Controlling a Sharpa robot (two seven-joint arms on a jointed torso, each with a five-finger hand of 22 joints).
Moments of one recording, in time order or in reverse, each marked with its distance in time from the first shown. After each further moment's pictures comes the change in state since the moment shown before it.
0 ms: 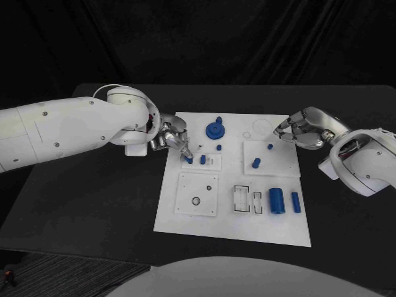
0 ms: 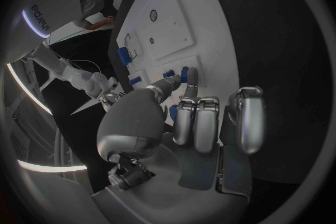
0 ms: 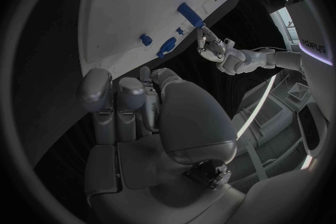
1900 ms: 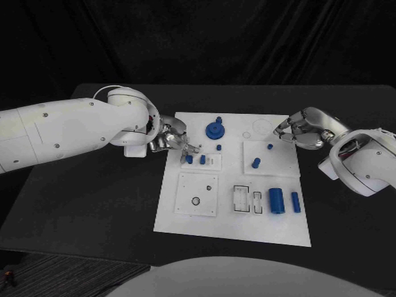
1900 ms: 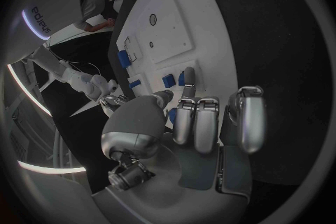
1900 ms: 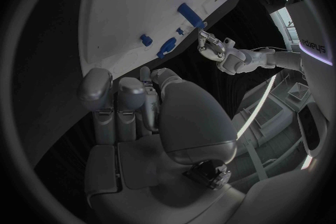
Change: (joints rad) left arm -0.004 -0.001 0.000 0.002 -0.006 0.019 -0.001; left_hand -0.146 0.095 -0.258 0.288 0.029 0.010 -0.004 0.001 -0.009 -0.001 0.007 0.000 0.000 0.000 0.007 0.000 0.000 0.000 0.000 0.007 -0.012 0.000; right arm -0.001 0.000 0.000 0.000 0.000 0.001 -0.001; right_hand 0.002 0.002 0.011 -0.005 0.000 0.000 0.000 0.000 0.002 -0.002 0.002 -0.008 0.000 0.001 -0.003 -0.004 -0.007 0.000 -0.004 -0.004 -0.009 0.000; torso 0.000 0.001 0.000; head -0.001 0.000
